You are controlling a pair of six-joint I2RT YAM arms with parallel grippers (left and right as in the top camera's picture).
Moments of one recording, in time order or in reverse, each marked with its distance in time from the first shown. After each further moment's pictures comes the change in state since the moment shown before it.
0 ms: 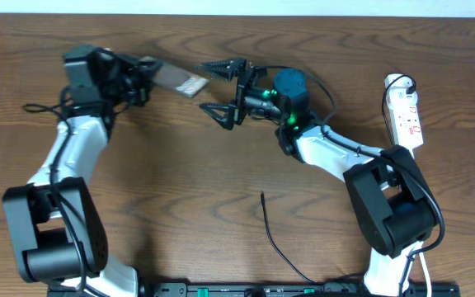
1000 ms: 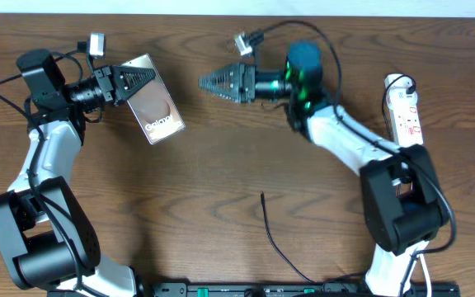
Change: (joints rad) left arm 0.142 0.000 -0.001 0.122 0.742 0.674; right arm -0.072 -0.011 0.237 -0.354 -0.378 -0.917
